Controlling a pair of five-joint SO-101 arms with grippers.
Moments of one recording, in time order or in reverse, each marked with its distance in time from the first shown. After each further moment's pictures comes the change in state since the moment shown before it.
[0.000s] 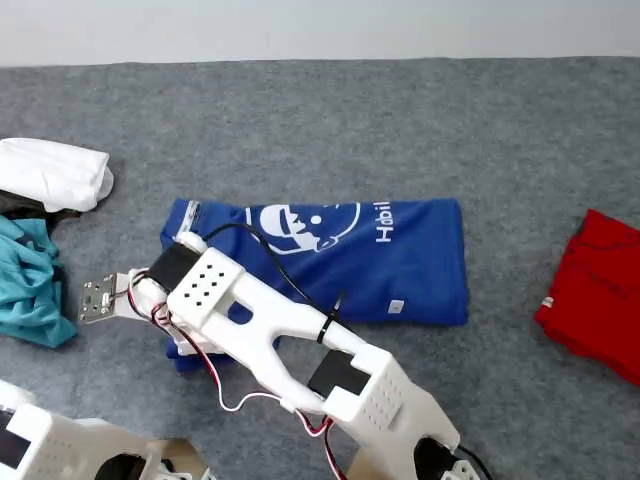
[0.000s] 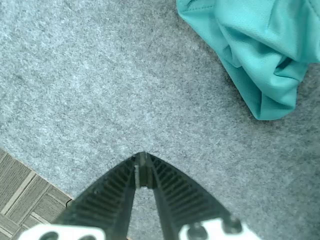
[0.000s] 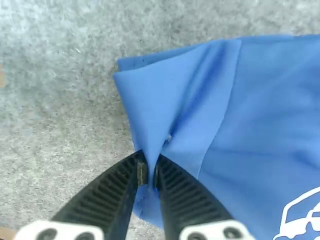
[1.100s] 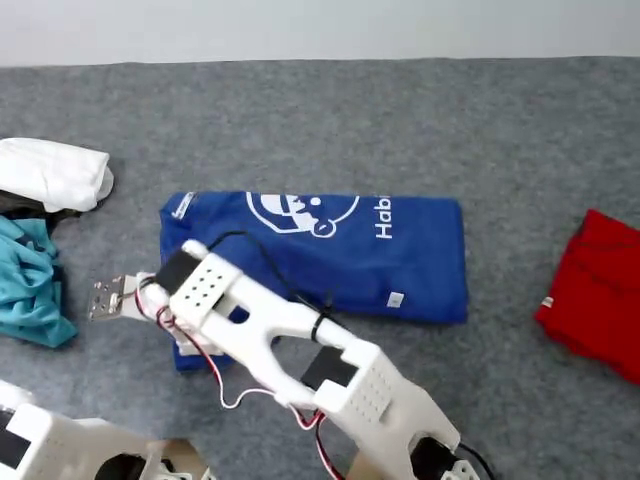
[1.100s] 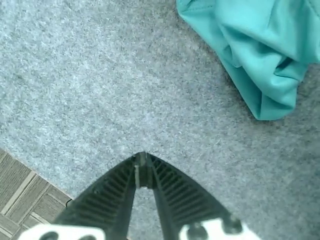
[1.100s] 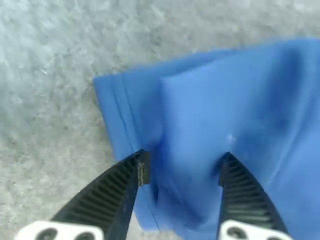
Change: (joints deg) left arm 0.0 0.0 0.0 0.0 0.0; right arm 0.4 5.2 3.6 -9.4 -2.0
